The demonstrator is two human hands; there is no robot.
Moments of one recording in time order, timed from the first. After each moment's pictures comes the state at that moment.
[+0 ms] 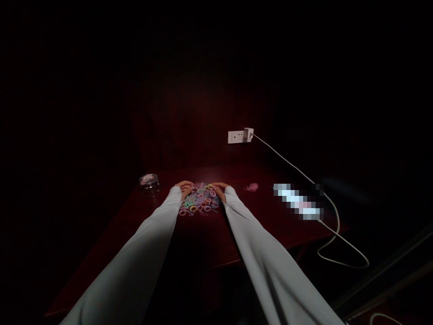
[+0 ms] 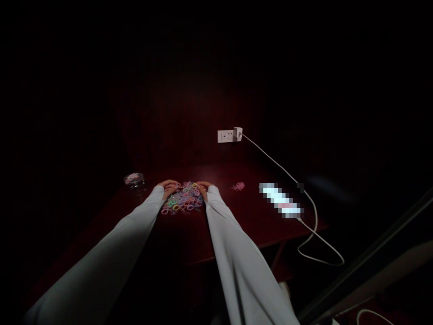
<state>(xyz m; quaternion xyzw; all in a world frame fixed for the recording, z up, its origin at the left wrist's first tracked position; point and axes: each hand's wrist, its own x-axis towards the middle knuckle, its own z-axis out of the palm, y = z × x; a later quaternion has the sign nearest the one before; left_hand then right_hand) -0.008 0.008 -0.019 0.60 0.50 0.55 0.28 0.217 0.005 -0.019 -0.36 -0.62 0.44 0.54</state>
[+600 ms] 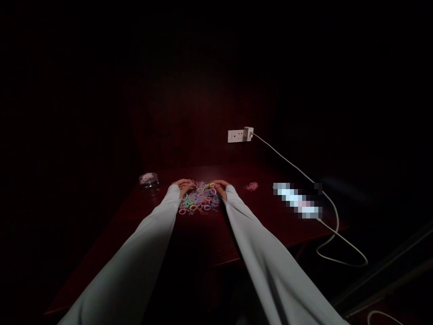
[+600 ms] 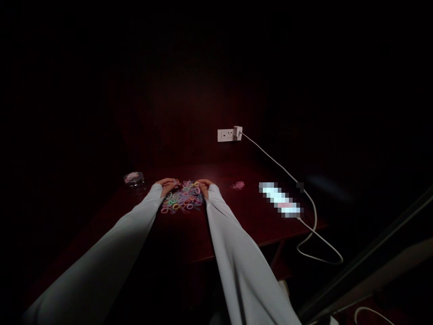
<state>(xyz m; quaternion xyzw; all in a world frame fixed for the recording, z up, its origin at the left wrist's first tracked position) -0.009 0.013 -0.012 0.54 0.51 0.59 0.32 0.218 0.009 -0.022 -0.36 -0.61 0.44 0.56</state>
